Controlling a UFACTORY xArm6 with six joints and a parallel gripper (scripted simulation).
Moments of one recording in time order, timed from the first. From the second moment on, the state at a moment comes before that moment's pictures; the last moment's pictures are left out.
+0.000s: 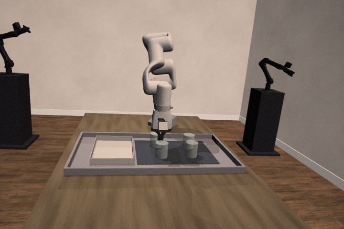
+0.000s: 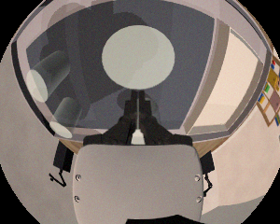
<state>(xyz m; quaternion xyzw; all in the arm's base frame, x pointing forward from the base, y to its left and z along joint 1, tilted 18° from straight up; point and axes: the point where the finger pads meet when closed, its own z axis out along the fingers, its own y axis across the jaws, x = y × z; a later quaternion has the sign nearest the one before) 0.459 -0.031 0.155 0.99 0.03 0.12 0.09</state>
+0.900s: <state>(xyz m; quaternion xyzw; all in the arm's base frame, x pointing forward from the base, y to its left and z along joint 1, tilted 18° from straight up) 0.462 -0.030 0.156 0.99 0.03 0.12 0.09</state>
